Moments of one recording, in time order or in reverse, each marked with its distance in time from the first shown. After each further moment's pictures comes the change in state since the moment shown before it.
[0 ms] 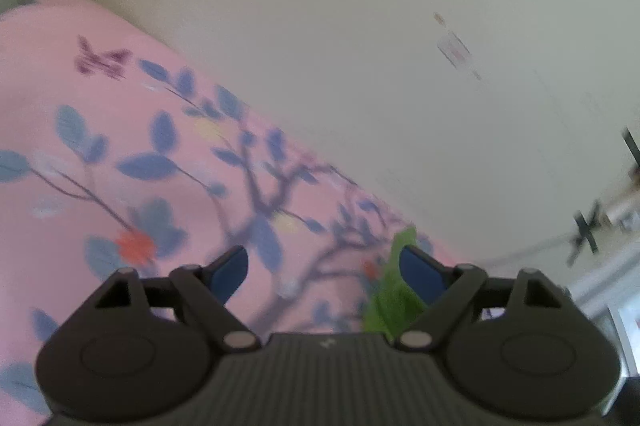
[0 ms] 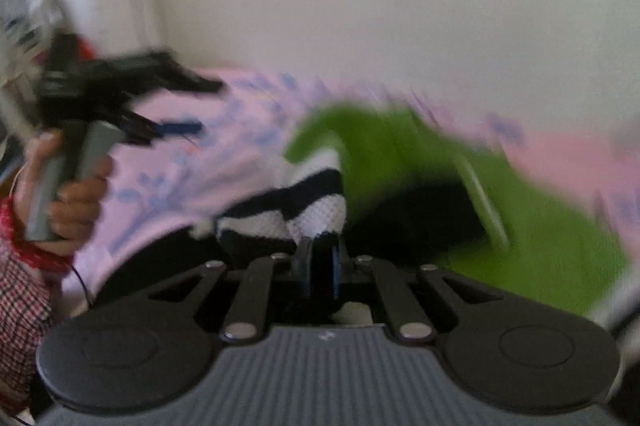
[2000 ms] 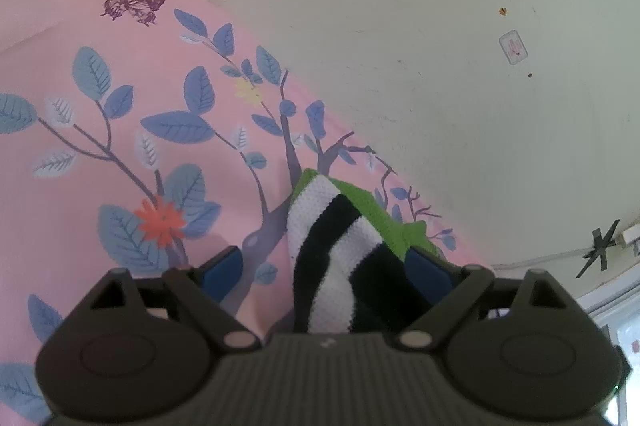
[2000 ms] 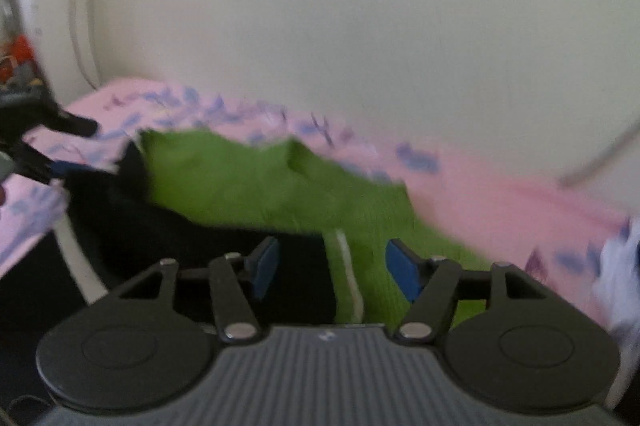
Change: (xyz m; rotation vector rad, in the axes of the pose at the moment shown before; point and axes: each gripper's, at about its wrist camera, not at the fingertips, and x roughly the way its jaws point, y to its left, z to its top) left arm 0.016 0.033 0.000 -0.131 0.041 0.043; right arm 0.016 -0.070 0.032 -0.095 -0.091 -0.133
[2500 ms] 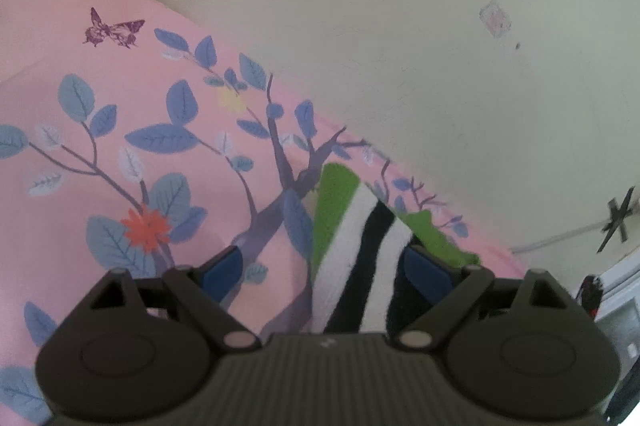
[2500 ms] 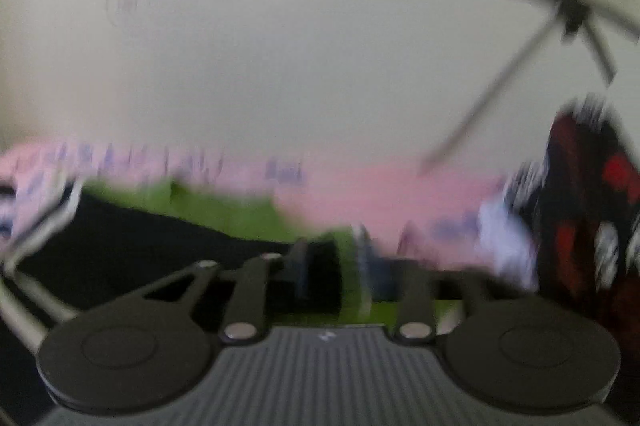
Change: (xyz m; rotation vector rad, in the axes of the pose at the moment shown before) left arm 0.008 -0.021 -0.009 0.109 -0.009 0.069; right arm -0.063 -0.024 -0.032 0.176 -0.117 -0.300
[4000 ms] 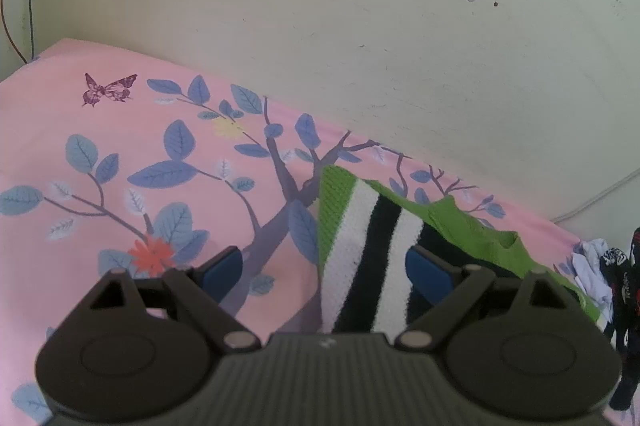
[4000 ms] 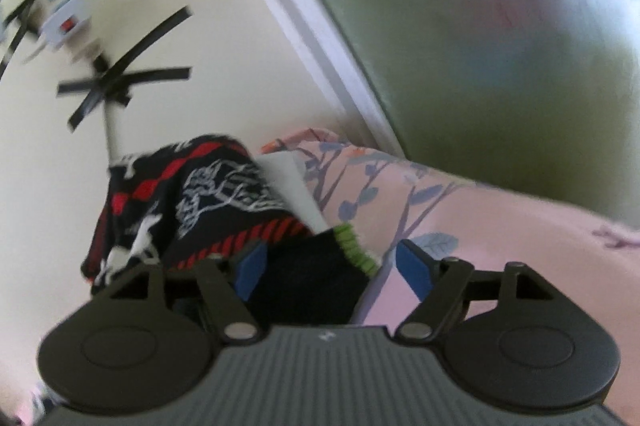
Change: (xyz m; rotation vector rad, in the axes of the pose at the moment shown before) left arm 0.002 -0.031 -0.022 0.193 -0.079 0.148; right arm -0.099 -0.272 -0.129 0.912 -0.231 -0.235
